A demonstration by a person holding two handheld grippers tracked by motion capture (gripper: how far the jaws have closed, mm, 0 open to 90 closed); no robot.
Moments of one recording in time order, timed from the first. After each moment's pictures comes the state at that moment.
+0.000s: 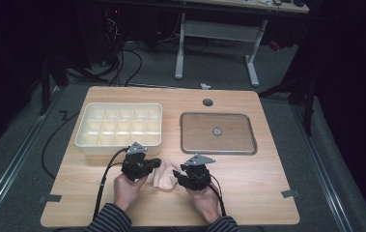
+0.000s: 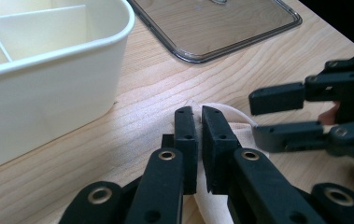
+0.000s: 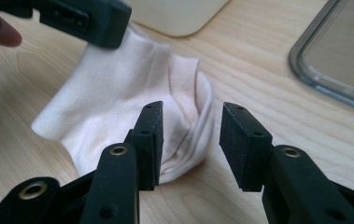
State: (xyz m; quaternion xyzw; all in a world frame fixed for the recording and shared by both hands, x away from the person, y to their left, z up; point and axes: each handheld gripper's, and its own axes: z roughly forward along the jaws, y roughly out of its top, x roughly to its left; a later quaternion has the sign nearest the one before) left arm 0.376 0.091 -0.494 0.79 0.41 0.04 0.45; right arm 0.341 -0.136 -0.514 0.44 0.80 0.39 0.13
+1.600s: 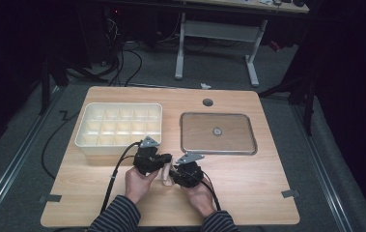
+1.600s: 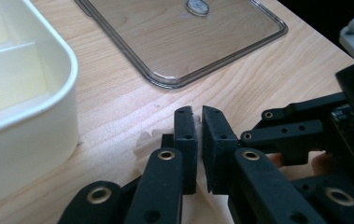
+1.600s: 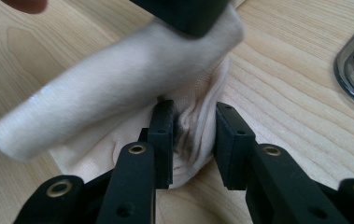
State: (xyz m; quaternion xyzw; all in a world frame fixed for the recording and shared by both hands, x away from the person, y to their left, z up) left arm 0.393 0.057 -0.486 0.80 0.39 0.04 0.45; right arm 0.360 -0.120 -0.527 0.40 0.83 0.37 0.12
